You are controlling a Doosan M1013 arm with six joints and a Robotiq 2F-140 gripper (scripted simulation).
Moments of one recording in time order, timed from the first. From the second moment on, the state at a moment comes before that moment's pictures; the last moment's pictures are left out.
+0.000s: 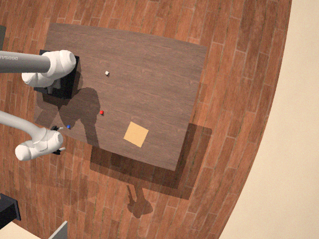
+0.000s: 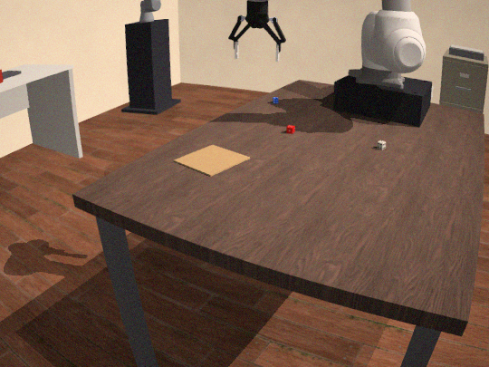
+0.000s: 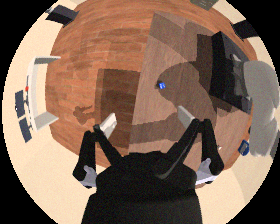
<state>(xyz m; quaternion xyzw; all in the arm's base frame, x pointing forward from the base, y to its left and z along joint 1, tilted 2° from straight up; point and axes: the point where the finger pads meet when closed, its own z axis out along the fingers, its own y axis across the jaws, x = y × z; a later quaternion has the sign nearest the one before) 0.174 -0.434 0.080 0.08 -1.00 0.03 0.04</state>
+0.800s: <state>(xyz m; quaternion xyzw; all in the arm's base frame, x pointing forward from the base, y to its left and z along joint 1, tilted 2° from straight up) 0.107 -0.374 0.056 -0.07 -1.00 0.01 0.02</state>
